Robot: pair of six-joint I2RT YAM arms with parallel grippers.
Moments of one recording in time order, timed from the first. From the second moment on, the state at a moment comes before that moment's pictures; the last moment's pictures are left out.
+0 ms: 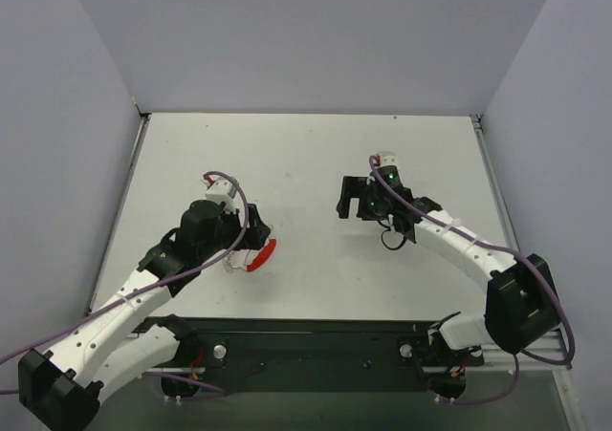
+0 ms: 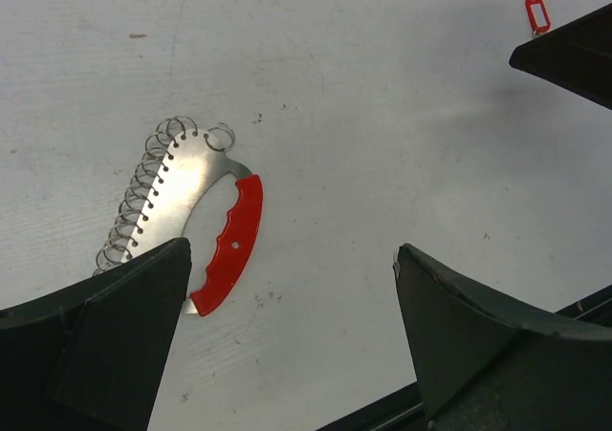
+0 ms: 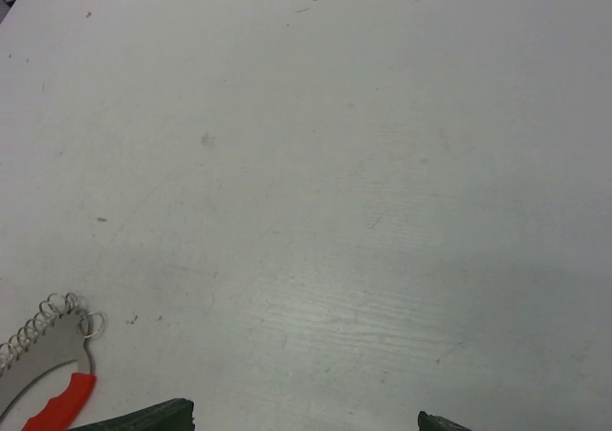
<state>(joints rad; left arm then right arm) -0.59 0.85 0.70 -0.36 -0.07 -0.47 0.49 1.36 0.86 -0.21 0.07 0.42</state>
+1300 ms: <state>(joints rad) 0.08 1.15 0.49 -0.44 0.34 -0.70 0.64 1.58 0.97 -0.16 -0.11 0.39</state>
